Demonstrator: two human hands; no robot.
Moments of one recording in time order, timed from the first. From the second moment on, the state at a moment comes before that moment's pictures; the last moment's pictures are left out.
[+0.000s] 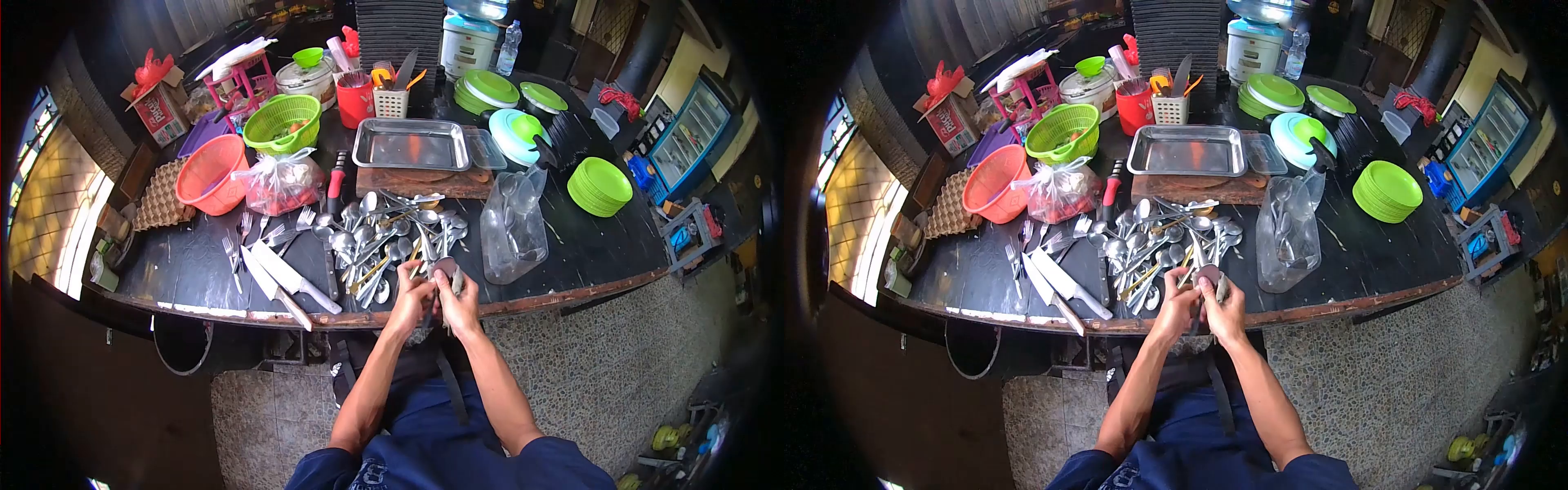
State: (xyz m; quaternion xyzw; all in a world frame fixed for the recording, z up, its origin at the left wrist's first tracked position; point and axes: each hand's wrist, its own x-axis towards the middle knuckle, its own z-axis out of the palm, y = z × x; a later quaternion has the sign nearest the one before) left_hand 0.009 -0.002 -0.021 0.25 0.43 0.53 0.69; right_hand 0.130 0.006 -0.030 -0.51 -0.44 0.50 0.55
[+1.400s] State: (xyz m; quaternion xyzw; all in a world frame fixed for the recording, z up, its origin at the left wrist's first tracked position) left_hand -0.019 0.012 -0.046 0.23 0.55 0.66 0.46; right_hand 0.132 -0.040 0.003 -0.46 -0.81 0.13 0.34
